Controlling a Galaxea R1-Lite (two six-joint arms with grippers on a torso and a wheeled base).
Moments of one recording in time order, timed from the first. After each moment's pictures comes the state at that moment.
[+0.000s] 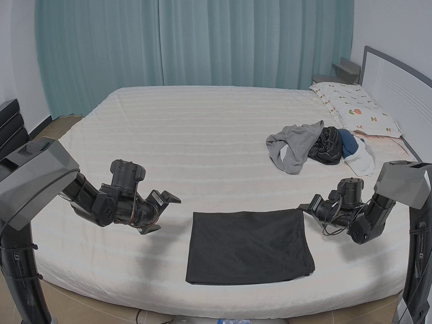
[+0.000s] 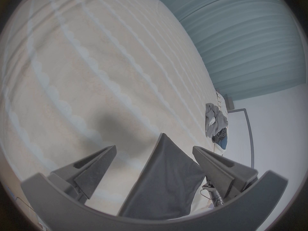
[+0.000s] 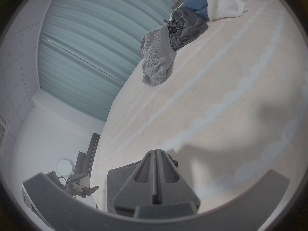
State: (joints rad) left arm -0.27 2.18 -1.01 -0.39 -0.25 -1.04; right arm 0.13 2.38 -0.81 -1.11 0.32 0.82
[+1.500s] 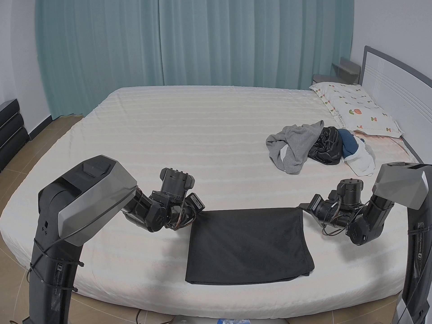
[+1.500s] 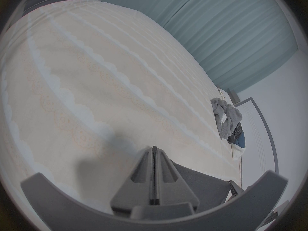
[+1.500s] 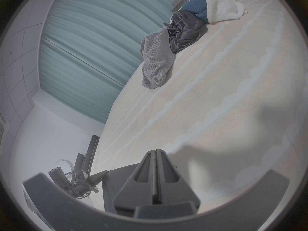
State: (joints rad) left arm -0.43 2.48 -1.37 -0.39 0.04 -0.97; right arm 0.13 2.40 -0.81 -1.15 0.30 0.82
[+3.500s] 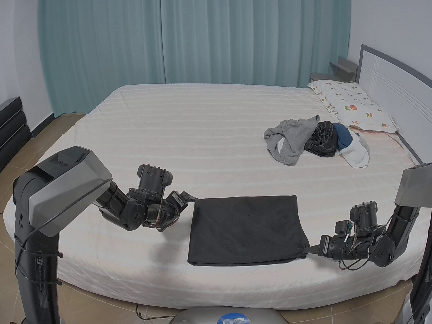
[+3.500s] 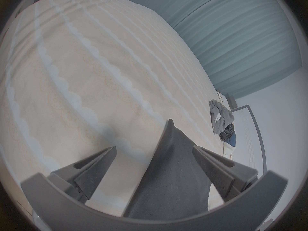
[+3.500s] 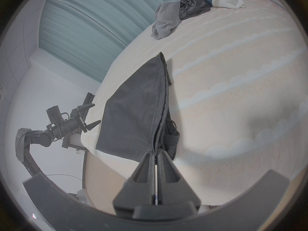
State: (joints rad) left arm -0.37 2.34 -1.18 -0.43 -0.06 -1.03; right arm 0.18 2.16 -0.38 -1.01 0.42 0.52
